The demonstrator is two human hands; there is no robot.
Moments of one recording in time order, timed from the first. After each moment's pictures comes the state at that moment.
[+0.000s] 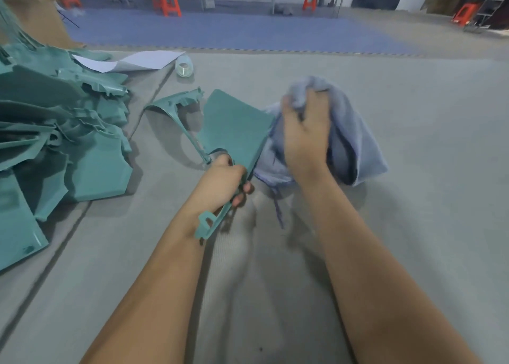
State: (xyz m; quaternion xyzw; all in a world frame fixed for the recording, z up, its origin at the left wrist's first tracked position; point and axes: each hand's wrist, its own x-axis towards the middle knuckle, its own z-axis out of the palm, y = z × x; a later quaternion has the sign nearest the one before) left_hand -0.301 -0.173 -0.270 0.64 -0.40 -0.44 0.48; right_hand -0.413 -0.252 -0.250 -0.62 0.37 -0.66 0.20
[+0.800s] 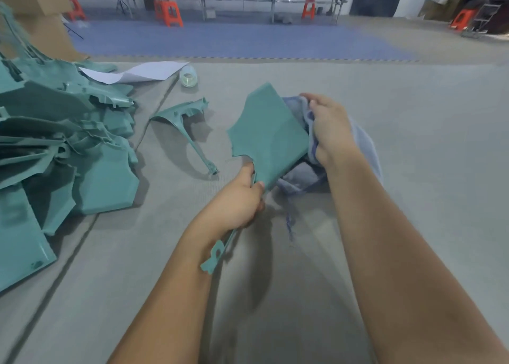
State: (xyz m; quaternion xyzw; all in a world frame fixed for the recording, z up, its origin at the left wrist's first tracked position) left_hand -0.302 -0.170 -0.275 0.64 -0.53 -0.42 0.37; right_hand -0.430 -0.305 -0.227 -0.50 0.47 -0.53 0.49
